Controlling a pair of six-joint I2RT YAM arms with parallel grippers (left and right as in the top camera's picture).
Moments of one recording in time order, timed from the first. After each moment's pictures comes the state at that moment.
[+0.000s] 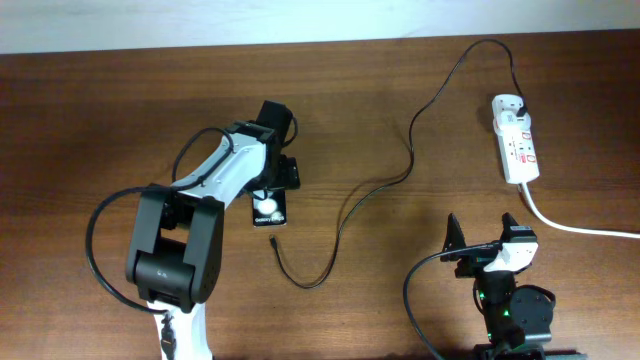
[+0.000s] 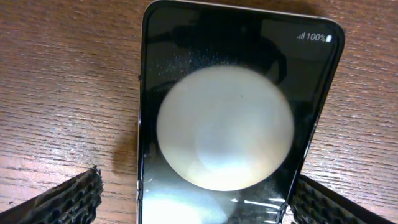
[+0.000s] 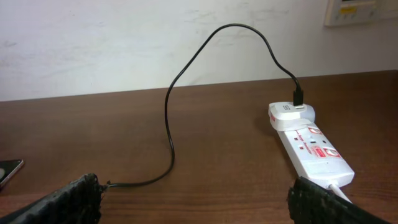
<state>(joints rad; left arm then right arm) -0.34 2.09 1.45 -0.84 -0.13 -0.47 0.01 0.02 0.01 -0.07 -0.01 0.10</state>
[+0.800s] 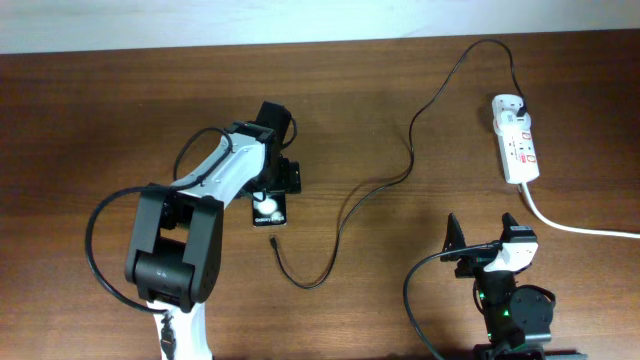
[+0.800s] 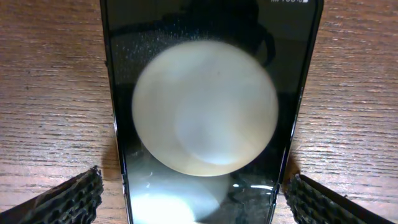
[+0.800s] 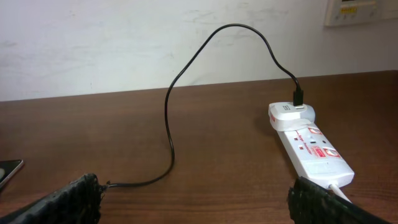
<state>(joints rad) -0.34 2.09 1.45 -0.86 -0.08 -0.38 0.01 0.02 0.01 -0.07 -0.01 0.10</state>
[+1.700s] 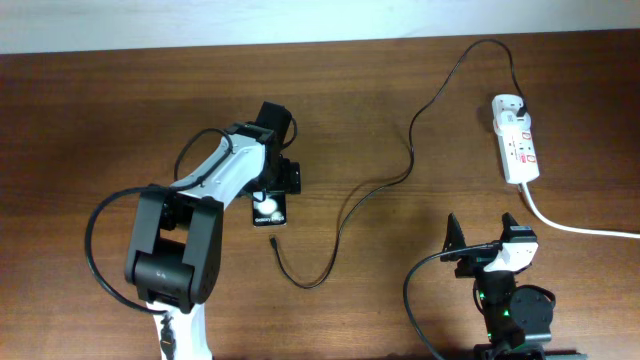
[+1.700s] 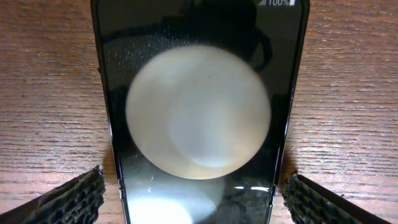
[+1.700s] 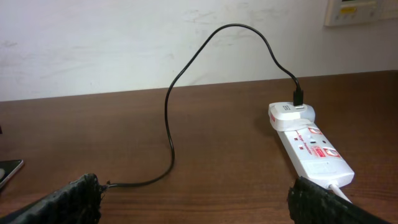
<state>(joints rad) -0.34 2.08 1.44 -0.83 -0.08 -0.36 0.01 0.02 0.01 -0.07 -0.01 0.11</state>
